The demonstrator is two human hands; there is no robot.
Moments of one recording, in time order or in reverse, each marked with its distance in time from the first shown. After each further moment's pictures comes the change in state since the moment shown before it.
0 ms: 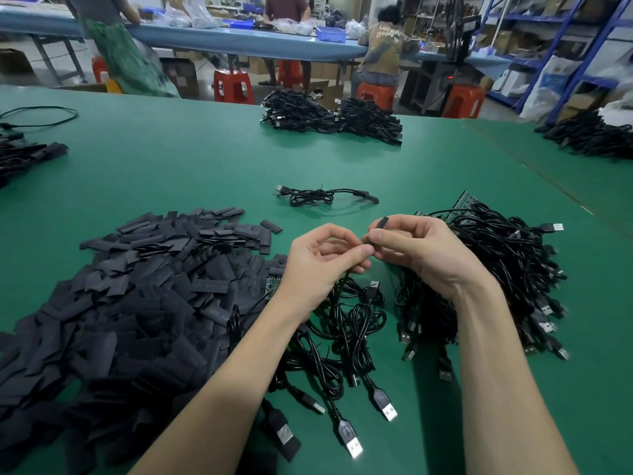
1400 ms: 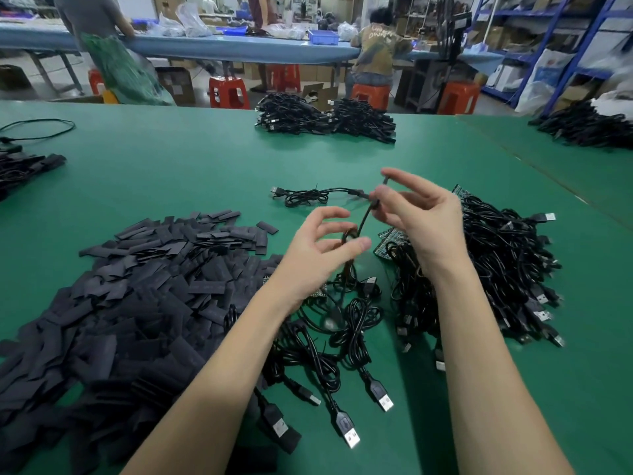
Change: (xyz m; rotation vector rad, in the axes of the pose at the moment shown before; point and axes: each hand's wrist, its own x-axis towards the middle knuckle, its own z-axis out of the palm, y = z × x) left_hand 0.009 0.012 -0.005 0.241 -0.073 -0.105; right_hand 0.012 -0.006 0.010 0.073 0.347 -0.355
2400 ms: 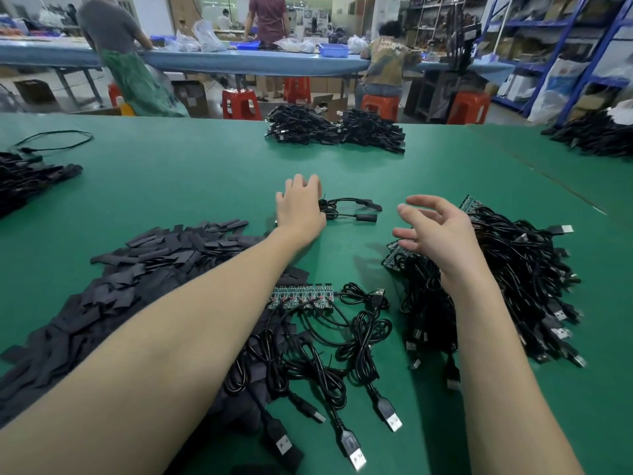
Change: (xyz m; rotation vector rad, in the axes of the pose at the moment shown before) left_hand 0.120 -0.012 -0.041 1.295 0.302 0.057; right_hand 0.011 0.008 -0.015 -0.205 0.098 0.206
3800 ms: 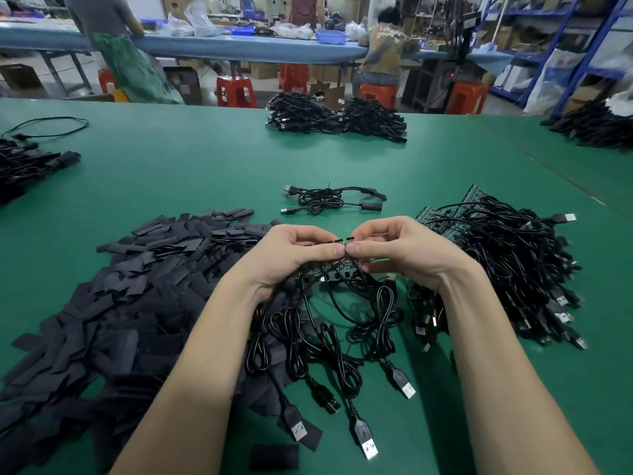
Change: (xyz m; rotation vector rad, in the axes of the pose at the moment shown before) left_hand -0.118 -0.023 -0.065 -1.271 -0.534 -0.213; right_hand -0.021 0.001 0.027 -0.044 -0.724 0.232
